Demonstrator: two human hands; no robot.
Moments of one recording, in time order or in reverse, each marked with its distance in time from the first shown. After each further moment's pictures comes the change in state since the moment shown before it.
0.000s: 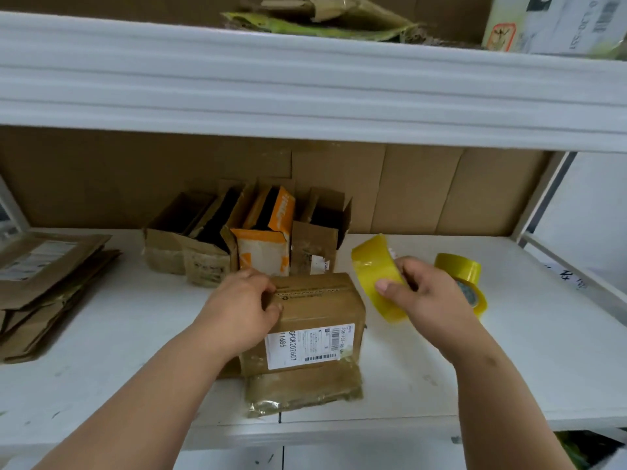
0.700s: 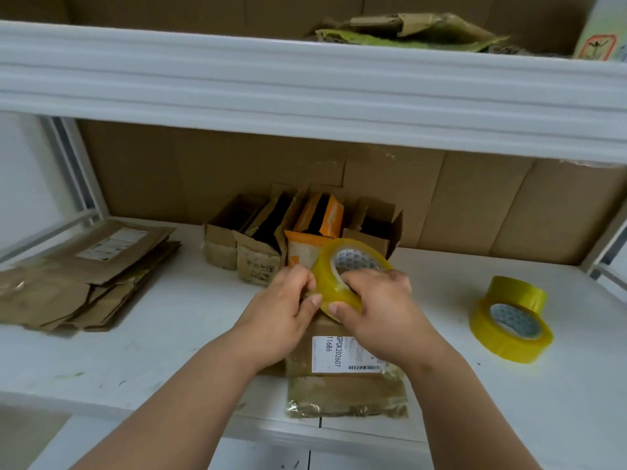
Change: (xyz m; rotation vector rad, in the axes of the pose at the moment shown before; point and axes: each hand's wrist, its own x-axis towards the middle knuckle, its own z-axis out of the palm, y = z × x) left_hand -0.023 -0.016 -0.010 -0.278 0.099 0.121; right_hand 0.011 -0.047 0.084 -0.474 -0.202 -0.461
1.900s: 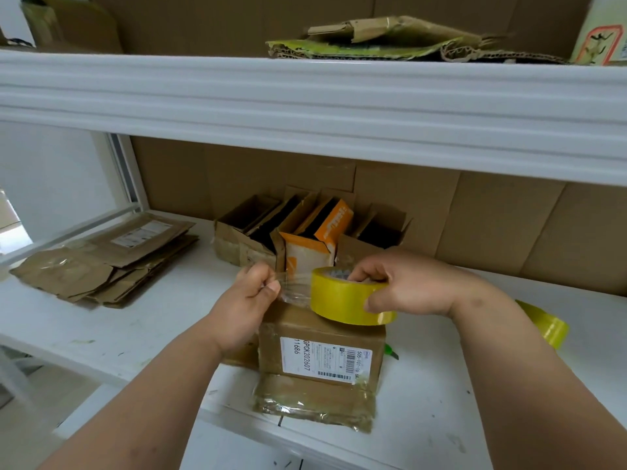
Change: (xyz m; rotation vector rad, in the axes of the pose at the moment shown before) left_hand -0.001 0.015 0.008 -0.227 0.134 -0.374; right_hand 0.038 0.066 -0.084 0.120 -0.551 -0.073
